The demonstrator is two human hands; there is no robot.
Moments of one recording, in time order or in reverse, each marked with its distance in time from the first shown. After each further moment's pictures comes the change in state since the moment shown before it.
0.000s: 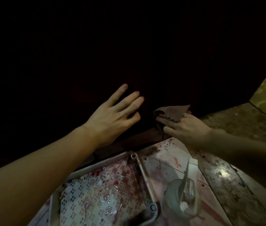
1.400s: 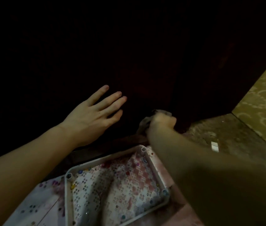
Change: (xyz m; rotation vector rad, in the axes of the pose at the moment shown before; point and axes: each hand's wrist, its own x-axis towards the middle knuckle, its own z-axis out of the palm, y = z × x) left_hand -0.127 -0.041 -0.019 -0.047 -0.030 -0.068; right_hand 0.163 -0.111 -0.055 1.606 0.840 2.156
